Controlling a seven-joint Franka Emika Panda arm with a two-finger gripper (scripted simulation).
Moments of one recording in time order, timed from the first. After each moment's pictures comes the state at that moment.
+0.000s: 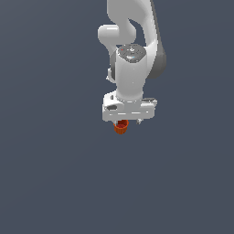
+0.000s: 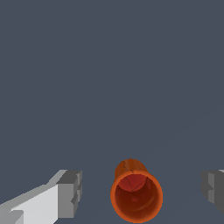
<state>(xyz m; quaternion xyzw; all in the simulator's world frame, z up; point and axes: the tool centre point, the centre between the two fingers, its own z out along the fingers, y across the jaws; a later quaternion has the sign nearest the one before) 0.005 0.044 0.194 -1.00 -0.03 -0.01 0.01</state>
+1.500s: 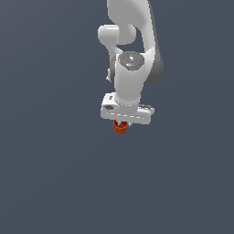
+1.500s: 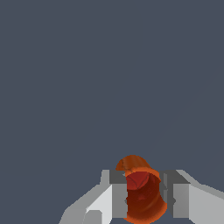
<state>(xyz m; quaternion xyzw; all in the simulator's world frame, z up) -0.002 0.033 0.174 -1.00 0.09 0.00 -0.01</state>
